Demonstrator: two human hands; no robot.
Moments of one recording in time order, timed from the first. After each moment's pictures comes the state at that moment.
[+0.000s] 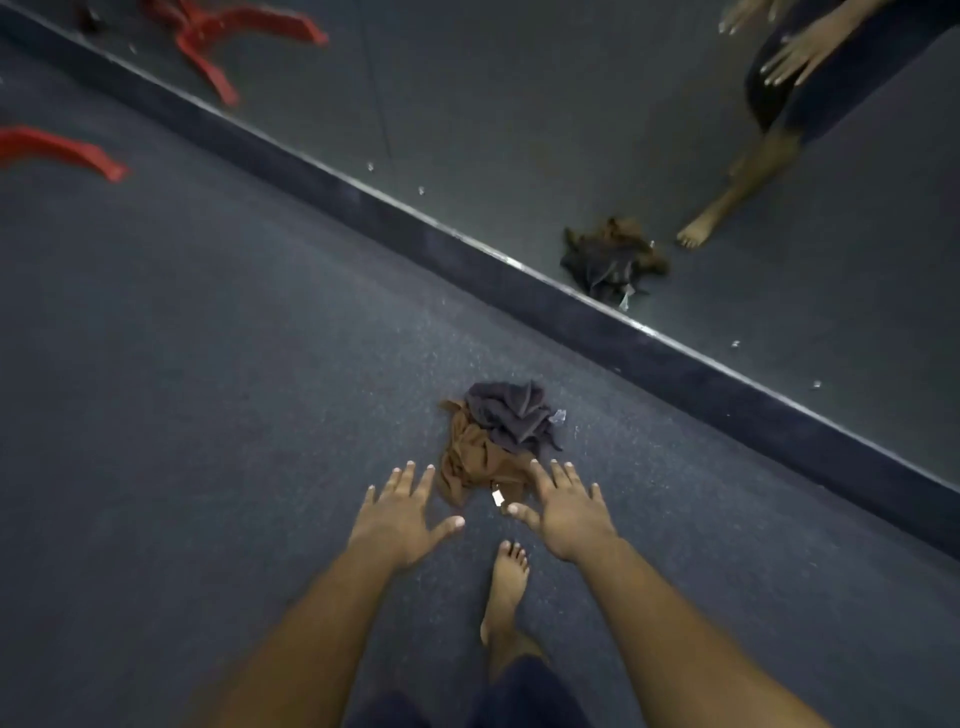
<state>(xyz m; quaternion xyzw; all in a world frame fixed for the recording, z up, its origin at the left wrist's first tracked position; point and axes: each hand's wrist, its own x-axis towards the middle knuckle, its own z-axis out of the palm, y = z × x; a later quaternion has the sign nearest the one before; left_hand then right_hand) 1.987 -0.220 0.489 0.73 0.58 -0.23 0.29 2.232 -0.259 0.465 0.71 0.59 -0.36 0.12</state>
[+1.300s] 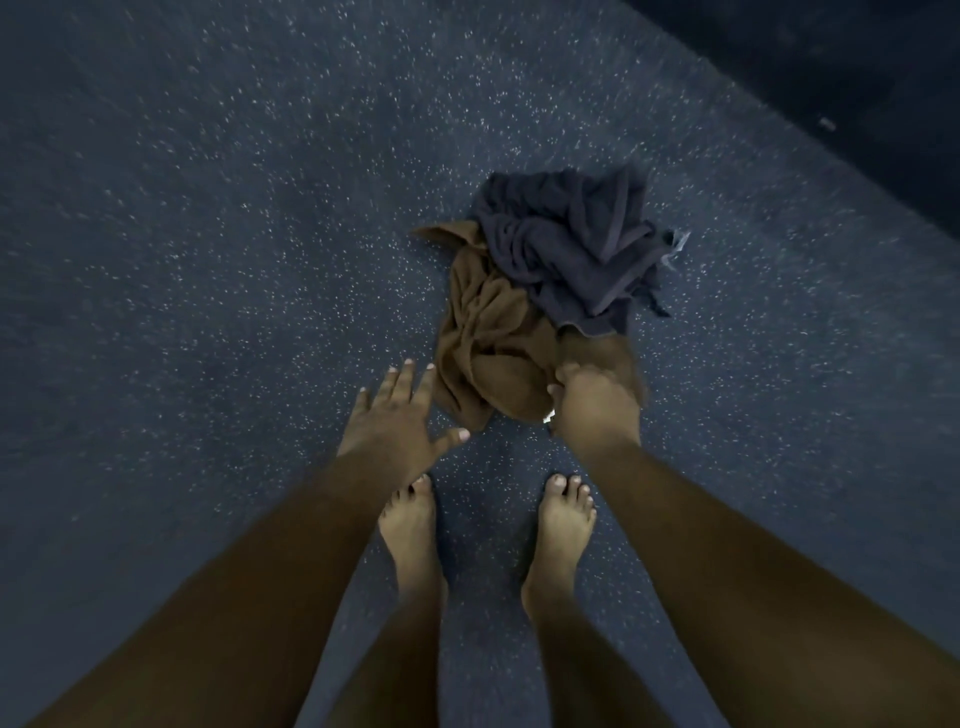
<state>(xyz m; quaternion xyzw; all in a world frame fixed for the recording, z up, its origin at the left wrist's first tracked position) 1.973 -0.043 -0.013 0.71 0.48 -0.37 0.36 2.213 -0.094 -0.033 0.77 0.53 -0.32 0.16</state>
